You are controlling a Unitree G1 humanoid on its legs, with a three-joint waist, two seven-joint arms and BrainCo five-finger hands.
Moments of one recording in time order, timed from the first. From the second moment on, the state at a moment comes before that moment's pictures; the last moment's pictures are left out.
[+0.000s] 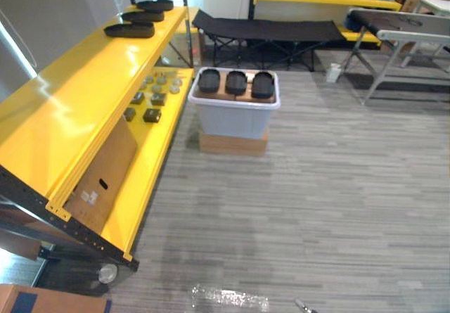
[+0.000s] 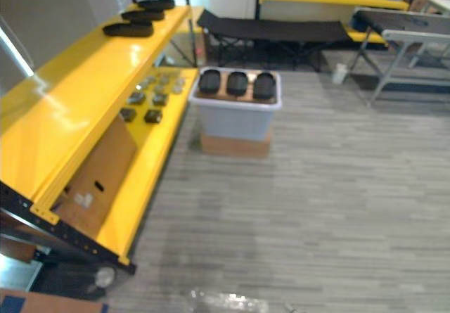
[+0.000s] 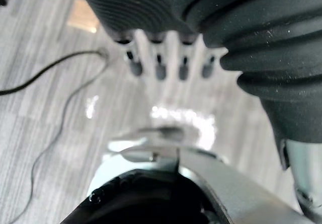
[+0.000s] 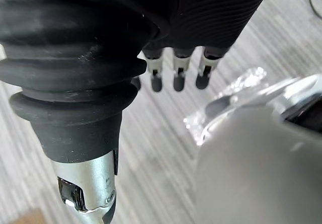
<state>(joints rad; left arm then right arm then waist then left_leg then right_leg) 0.14 0.18 -0.02 1.08 -0.27 0.29 0.00 0.13 -0.05 -0.31 1.11 0.34 0.05 0.05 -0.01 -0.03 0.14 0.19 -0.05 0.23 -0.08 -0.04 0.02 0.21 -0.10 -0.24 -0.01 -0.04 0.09</state>
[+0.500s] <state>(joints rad) 0.15 0.18 -0.02 1.11 -0.27 0.28 0.07 0.16 -0.05 -0.25 1.10 0.38 0.02 0.06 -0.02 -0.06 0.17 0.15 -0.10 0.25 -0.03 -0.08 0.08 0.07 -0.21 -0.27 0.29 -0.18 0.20</state>
